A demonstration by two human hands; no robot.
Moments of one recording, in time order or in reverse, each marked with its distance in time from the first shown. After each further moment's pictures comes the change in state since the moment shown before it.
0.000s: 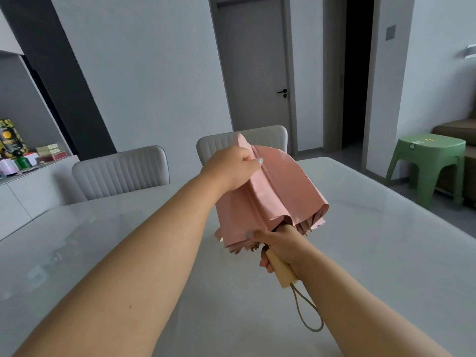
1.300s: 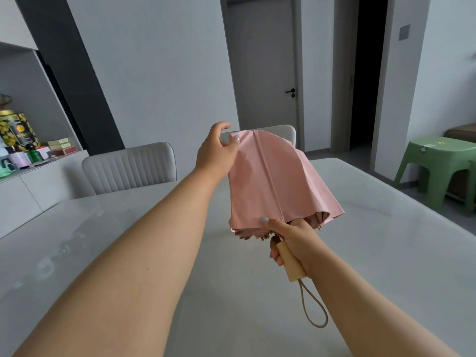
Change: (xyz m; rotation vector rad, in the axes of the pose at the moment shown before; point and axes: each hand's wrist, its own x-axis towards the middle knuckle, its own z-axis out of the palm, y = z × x) left_hand 0.028 -0.044 -0.003 -0.410 0.327 -0.089; right_hand -0.008 -0.007 -0.001 0.091 0.035 -0.086
